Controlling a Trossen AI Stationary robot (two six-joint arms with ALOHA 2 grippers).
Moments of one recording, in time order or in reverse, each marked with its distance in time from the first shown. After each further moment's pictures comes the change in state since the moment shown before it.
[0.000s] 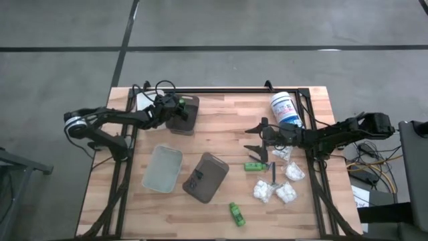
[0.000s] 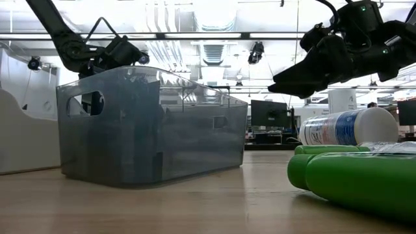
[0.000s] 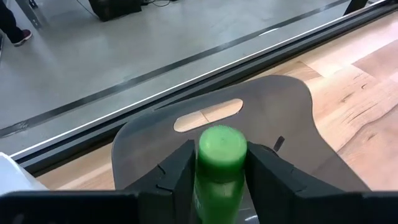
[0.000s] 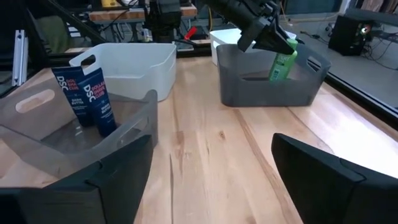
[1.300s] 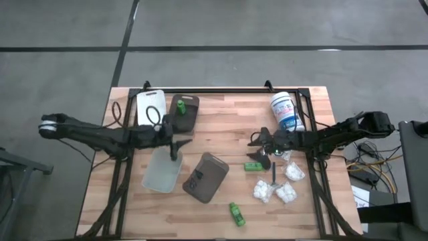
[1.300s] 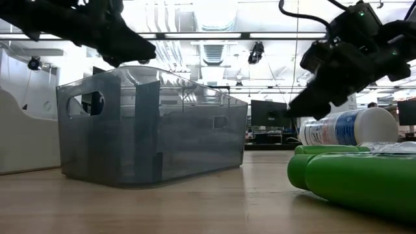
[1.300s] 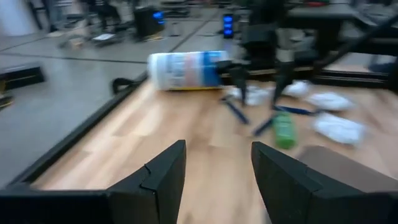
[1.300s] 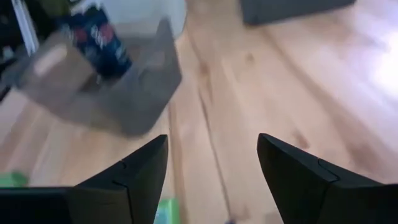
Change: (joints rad) left arm -0.614 -0.484 -0.065 -0.100 0.121 0.184; right arm 0.087 0.000 0.024 -0.285 -0.007 0.236
